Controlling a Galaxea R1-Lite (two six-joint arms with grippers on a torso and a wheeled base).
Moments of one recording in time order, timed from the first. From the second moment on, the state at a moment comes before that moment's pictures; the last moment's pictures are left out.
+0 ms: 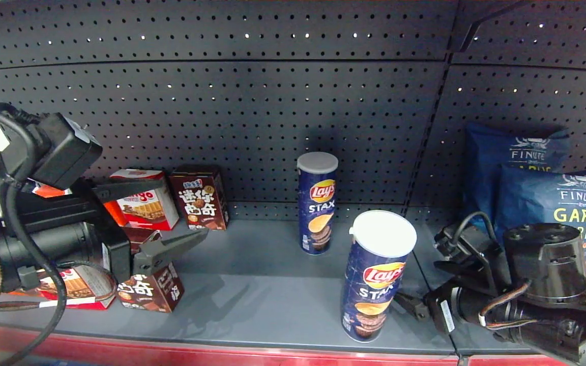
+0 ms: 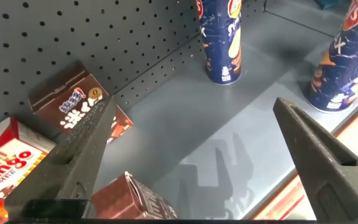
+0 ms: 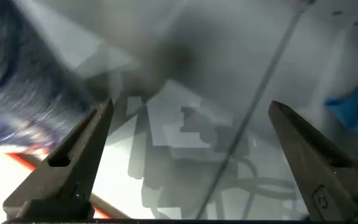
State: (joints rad) left arm -0.29 1.27 -0.72 -0.31 -0.32 0.30; right arm 0.61 1.56 -0.50 -0.57 -0.17 -0.06
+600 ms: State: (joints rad) left arm -0.28 1.28 -0.72 -0.31 -0.32 0.30; right arm 0.68 1.58 -0.50 -0.58 -0.17 -0.05
